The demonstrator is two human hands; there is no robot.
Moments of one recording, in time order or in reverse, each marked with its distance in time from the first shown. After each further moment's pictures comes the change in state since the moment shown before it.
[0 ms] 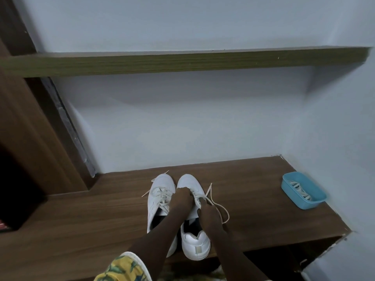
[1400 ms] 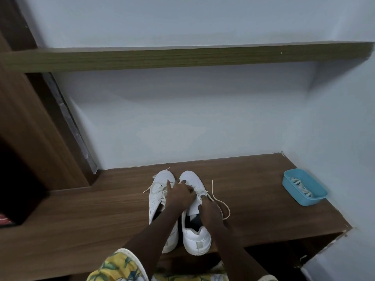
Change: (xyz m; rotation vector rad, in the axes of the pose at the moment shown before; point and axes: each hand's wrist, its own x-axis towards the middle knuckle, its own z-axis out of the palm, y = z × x) left_hand -0.005 -0.005 -0.012 0.181 0.002 0.094; right_hand -0.003 -0.002 0.000 -0.001 0.025 0.011
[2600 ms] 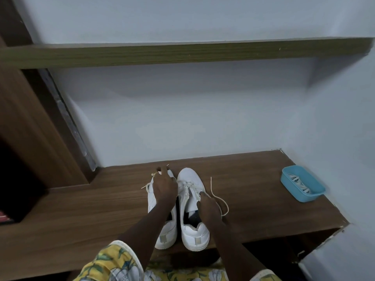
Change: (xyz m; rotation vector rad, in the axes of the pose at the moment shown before) left_hand -0.003 -0.017 -0.017 -0.411 0.346 -0.340; right_hand 0.000 0.001 -0.001 -0.008 -0.005 -0.020
